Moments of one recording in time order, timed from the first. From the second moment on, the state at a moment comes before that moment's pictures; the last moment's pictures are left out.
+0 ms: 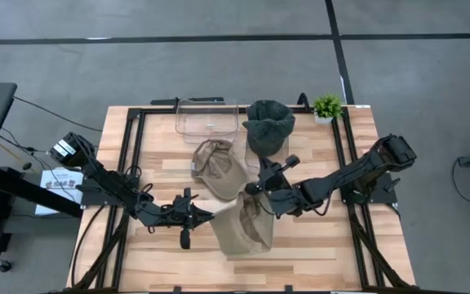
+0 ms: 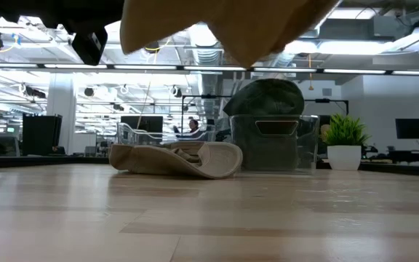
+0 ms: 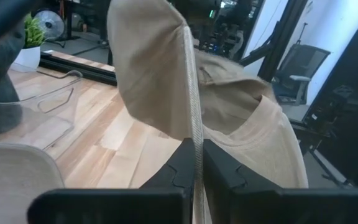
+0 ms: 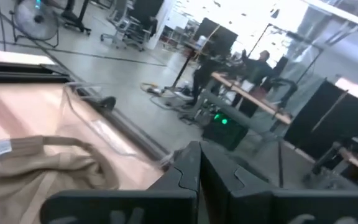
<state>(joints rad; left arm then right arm) -0.68 1.46 0.46 0.93 -0.68 -0.27 0.37 1.62 1.01 0.23 1.43 -0.14</state>
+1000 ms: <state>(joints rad) -0.68 1.46 0.46 0.91 -0.67 -0.27 0.69 1.42 1.04 0.06 1.30 -0.36</state>
